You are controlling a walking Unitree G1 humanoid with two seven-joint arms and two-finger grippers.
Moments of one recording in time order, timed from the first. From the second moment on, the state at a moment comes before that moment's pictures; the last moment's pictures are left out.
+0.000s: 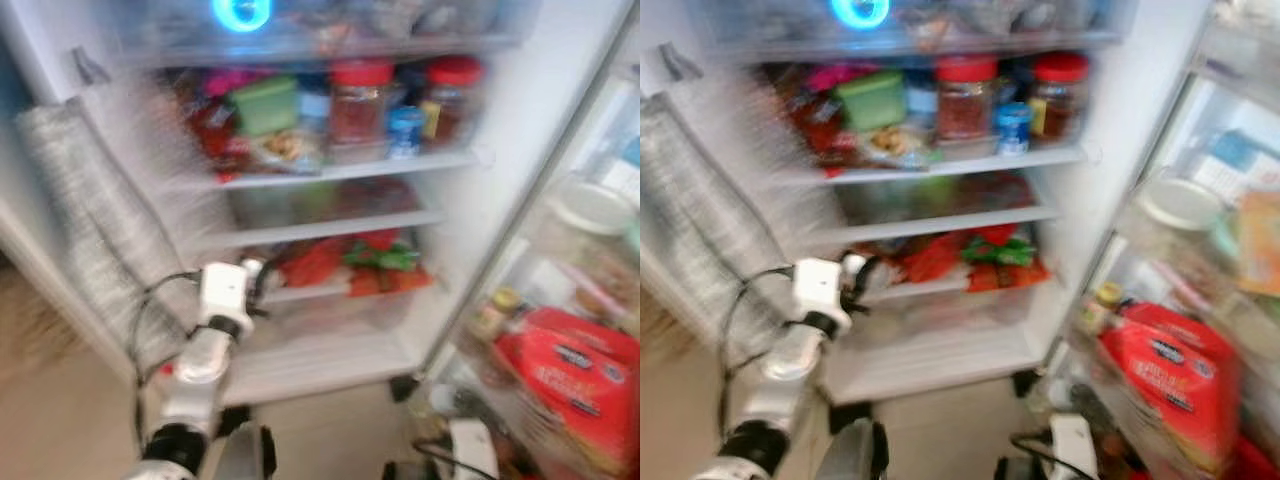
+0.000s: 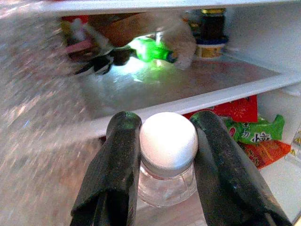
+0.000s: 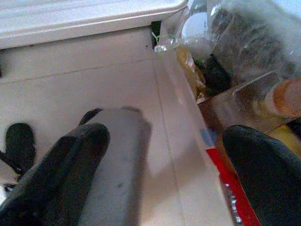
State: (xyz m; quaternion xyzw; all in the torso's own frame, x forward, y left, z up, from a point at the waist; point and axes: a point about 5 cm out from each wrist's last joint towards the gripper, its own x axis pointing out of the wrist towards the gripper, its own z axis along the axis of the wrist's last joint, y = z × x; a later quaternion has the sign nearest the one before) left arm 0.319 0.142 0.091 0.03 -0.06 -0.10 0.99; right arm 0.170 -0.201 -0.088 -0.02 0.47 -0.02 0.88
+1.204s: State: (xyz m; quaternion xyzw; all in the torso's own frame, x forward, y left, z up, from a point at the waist) left arm 0.322 0.150 0.107 0.08 -0.12 -0.05 0.99; right arm 0.175 -0.206 -0.084 -0.02 0.46 -0.02 0.89
